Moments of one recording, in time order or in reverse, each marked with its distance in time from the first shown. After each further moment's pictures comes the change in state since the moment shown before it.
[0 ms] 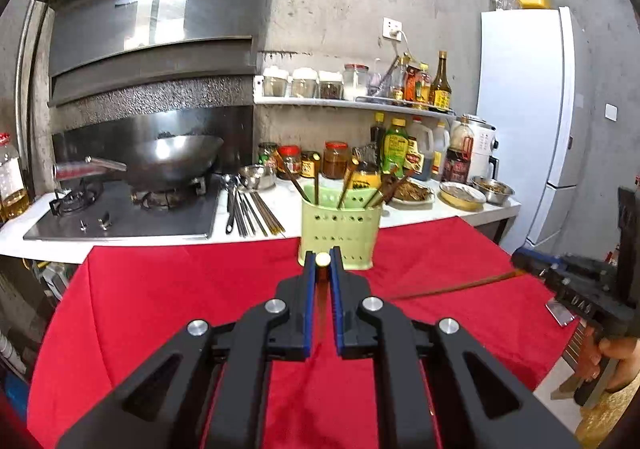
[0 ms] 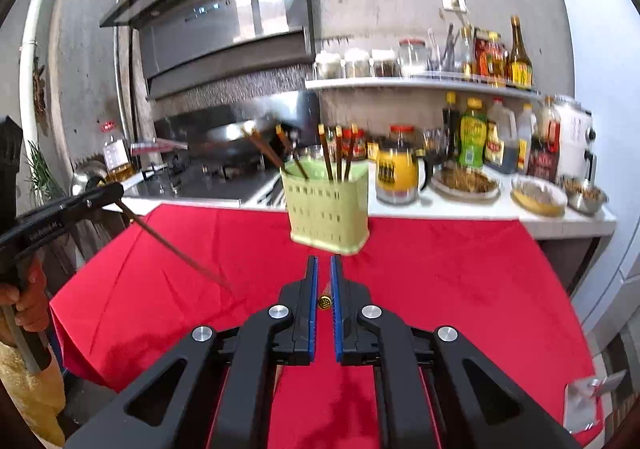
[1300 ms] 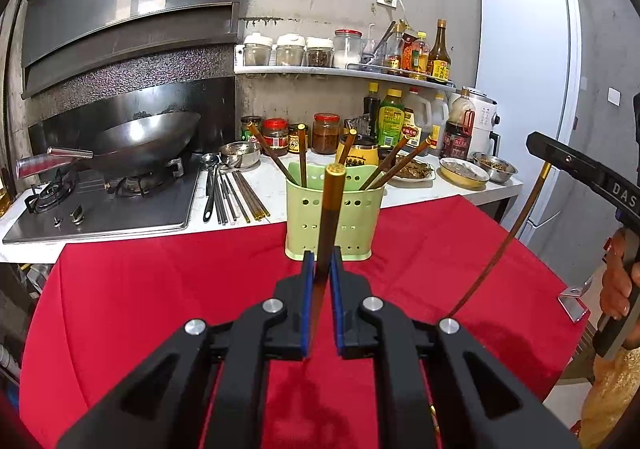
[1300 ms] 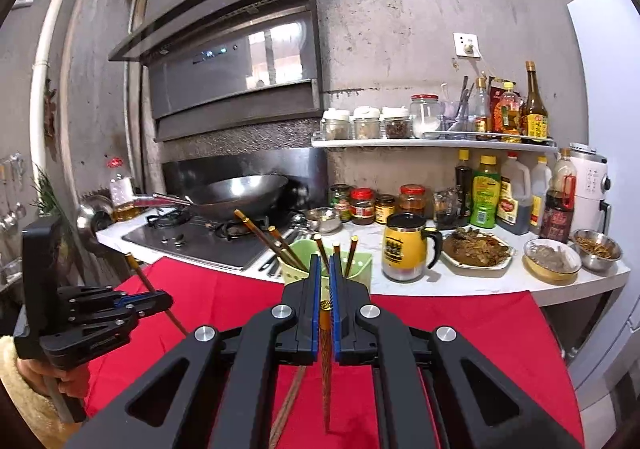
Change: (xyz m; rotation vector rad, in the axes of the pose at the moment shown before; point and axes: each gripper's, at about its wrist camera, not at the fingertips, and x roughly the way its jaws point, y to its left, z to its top) left arm 0.071 -0.002 0.001 0.024 0.103 -0.044; right arm 0.022 -0.019 0.057 -0.011 -0.160 0.089
